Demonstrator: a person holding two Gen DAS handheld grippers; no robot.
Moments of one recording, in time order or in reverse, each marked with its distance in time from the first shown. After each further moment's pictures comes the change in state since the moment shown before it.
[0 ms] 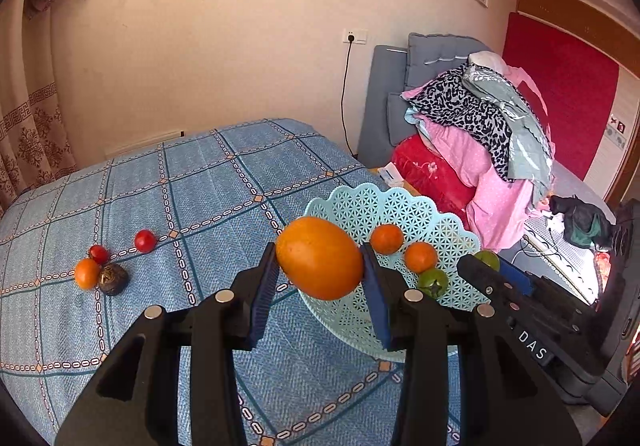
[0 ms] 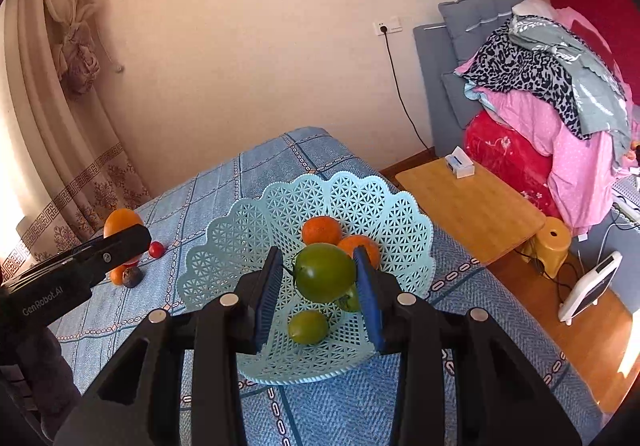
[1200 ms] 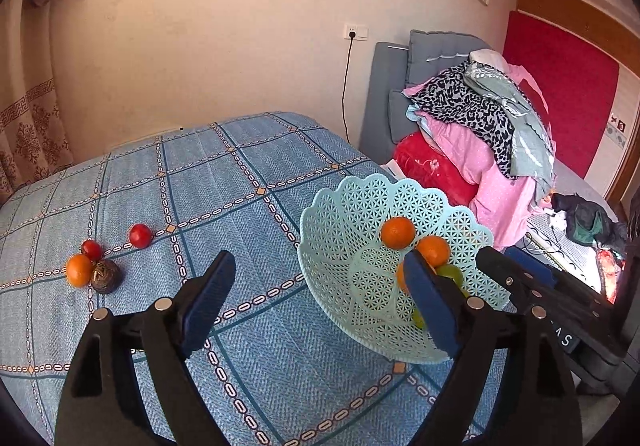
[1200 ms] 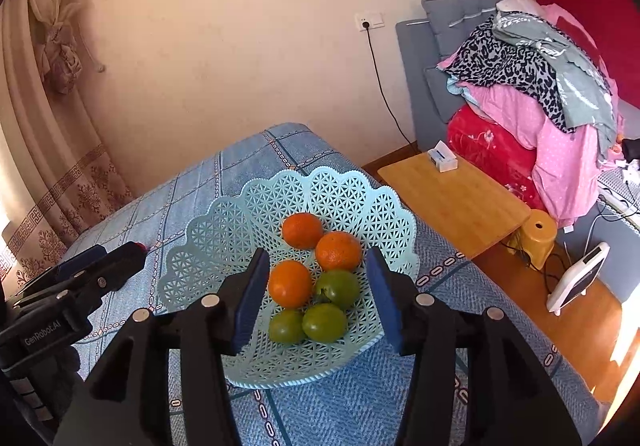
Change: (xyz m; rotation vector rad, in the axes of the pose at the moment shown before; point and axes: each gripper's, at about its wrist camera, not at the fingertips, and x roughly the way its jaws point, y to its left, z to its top) left arm 0.016 0.013 -0.010 -0.008 -0.007 0.015; right arm 0.003 -0.001 -0.002 0.019 0.014 -0.066
